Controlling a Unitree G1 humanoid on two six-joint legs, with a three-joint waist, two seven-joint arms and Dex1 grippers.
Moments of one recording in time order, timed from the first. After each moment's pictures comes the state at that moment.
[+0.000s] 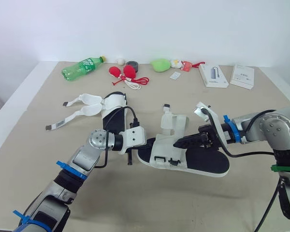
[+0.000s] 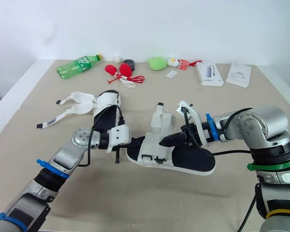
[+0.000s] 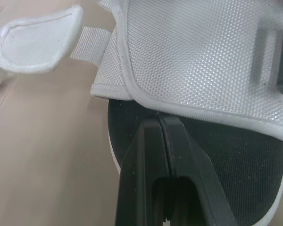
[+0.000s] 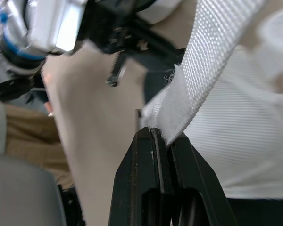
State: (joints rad) left arm -0.56 0.40 -0.38 0.09 -0.02 0.10 -1.03; right arm -0.76 -0.88 0.11 -0.15 0.96 1.51 0.91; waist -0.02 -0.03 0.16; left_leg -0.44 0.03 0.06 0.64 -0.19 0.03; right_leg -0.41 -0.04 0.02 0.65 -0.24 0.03
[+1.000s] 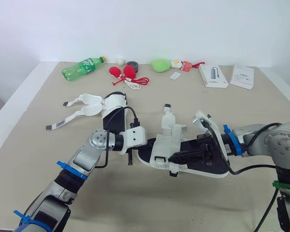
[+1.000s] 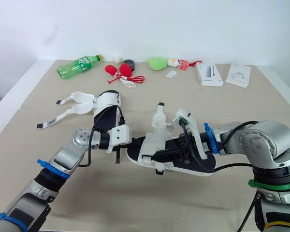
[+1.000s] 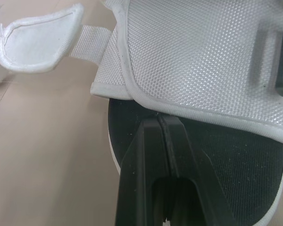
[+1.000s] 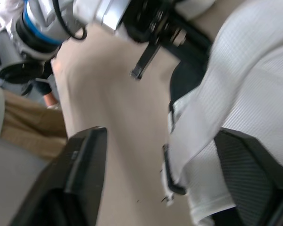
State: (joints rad) left arm -0.56 0.40 -0.39 0.09 -0.02 0.12 -1.03; right arm -0.65 -0.84 -0.05 -0.32 1.01 1.50 0.80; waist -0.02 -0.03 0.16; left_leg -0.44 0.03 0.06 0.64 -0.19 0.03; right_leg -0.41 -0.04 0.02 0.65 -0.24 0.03
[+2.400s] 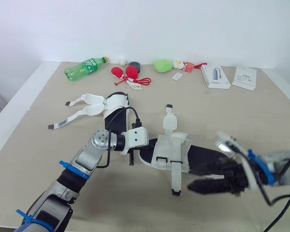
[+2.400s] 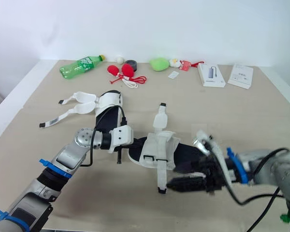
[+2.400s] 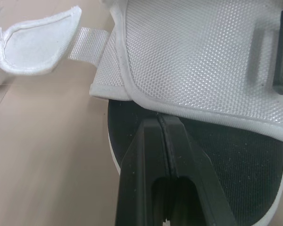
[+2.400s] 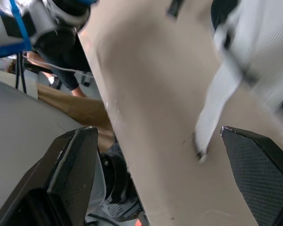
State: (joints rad) left arm -0.57 0.37 -0.39 0.11 0.00 0.10 -1.04; right arm -0.13 -0.97 -0.27 -0.54 1.21 1.44 0.85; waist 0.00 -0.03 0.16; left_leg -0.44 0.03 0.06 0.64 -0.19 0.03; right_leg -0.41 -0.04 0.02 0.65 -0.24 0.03
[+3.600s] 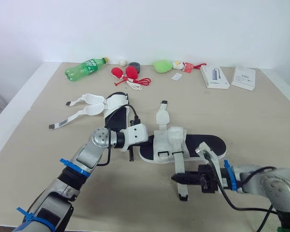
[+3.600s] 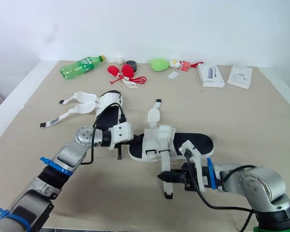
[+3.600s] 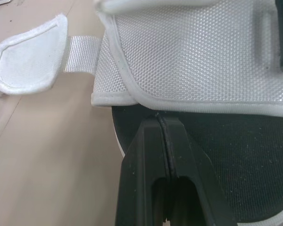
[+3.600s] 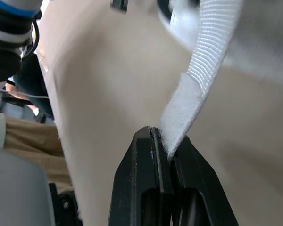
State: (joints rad) left arm -0.58 0.37 -0.39 0.15 0.02 0.09 -0.97; right arm -0.05 -0.81 -0.10 -0.47 1.05 1.24 0.72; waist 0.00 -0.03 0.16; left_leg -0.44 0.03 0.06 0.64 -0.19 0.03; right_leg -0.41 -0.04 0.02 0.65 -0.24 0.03
